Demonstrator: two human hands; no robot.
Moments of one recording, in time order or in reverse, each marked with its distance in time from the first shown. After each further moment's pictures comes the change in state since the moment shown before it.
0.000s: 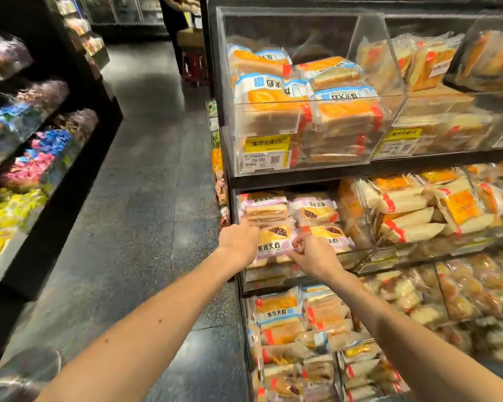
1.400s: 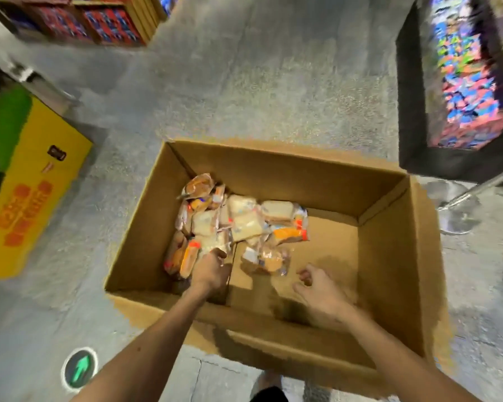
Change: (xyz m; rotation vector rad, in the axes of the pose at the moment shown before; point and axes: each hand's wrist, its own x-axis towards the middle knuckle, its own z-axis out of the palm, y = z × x) left_hand -0.894 0.040 0.434 -1.319 0.269 -2.380; right_hand -0.634 -0.222 0.501 -0.743 -1.477 -1.204
